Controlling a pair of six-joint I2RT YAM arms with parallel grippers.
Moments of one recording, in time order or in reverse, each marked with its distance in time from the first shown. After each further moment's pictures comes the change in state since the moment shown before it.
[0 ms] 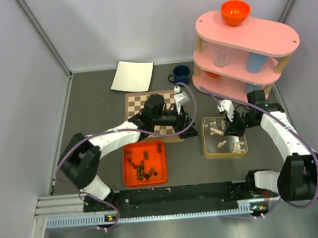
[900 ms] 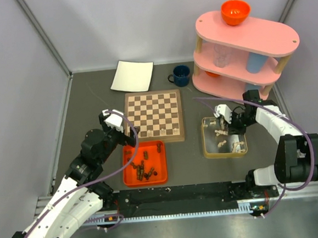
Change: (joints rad) left arm 0.192 -0.972 -0.369 -0.498 -0.830 0.369; right arm 0.000 0.163 -0.002 0.068 0.178 -0.208
